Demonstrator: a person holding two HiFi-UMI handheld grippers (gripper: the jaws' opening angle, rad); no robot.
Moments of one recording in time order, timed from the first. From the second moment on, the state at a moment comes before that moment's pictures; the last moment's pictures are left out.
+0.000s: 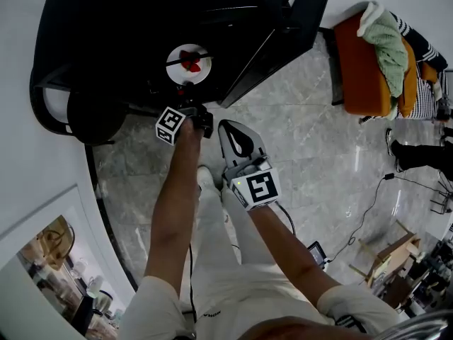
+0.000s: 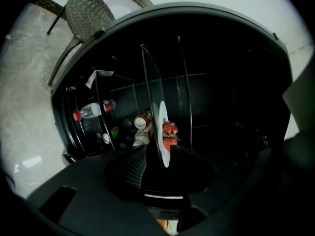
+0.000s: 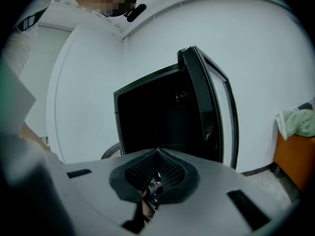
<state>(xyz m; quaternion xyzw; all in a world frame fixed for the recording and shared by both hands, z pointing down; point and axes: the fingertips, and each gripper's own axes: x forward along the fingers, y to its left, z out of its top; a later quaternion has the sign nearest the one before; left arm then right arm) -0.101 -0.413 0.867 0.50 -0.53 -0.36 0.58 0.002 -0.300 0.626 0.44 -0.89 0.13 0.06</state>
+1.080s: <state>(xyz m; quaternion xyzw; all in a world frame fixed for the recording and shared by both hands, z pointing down) -0.091 -0.355 0.757 0.55 -0.46 -0.45 0.54 -0.002 -0.277 0.601 0.45 -0.88 0.14 0.06</state>
